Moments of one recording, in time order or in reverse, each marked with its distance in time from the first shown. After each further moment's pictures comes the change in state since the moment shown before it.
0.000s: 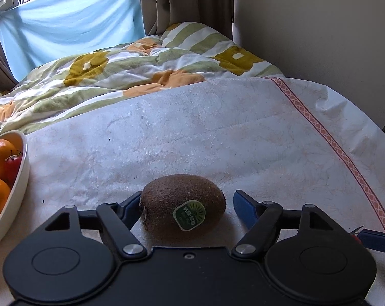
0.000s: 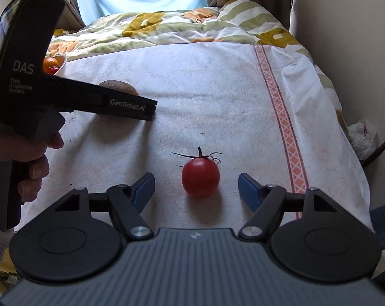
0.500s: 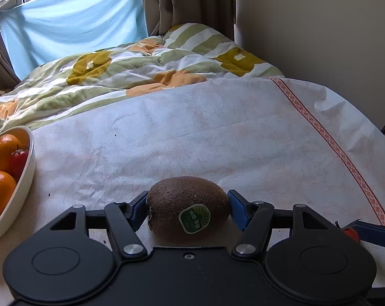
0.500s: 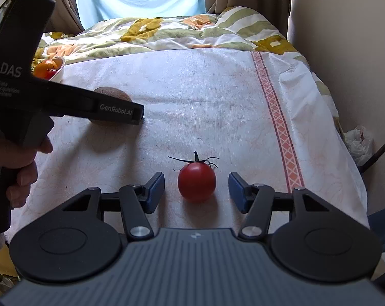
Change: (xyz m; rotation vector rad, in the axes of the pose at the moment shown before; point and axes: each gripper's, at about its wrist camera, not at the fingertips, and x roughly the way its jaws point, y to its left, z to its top) left arm -0.009 0.002 -0.005 -0.013 0.003 -0.002; right arm 0.000 -0.001 -0.002 -0.005 -0.032 -0.021
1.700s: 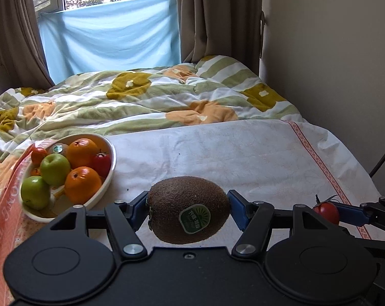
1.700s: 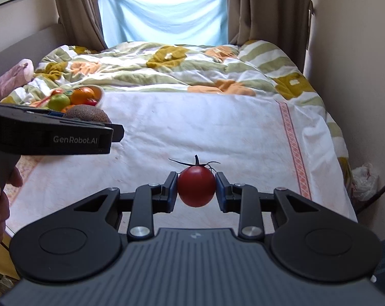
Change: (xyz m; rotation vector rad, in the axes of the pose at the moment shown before) left arm -0.110 0.051 -0.009 -0.118 -0.118 0.079; right arm -0.048 0.055 0.042 -0.078 -0.118 0.076
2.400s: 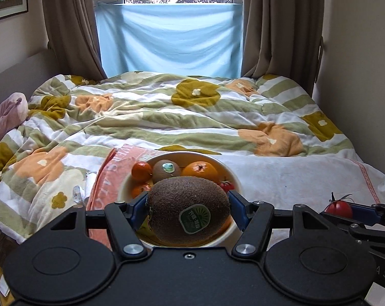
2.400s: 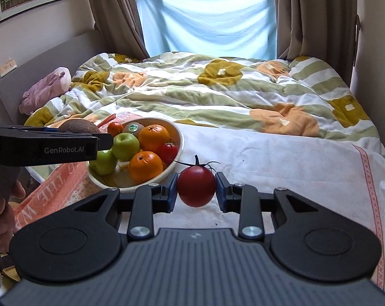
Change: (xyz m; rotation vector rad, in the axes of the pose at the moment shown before) left arm -0.017 0.164 0.031 -0.135 -0.018 0.145; right arm 0.042 0.126 0.089 -0.030 -0.016 0.156
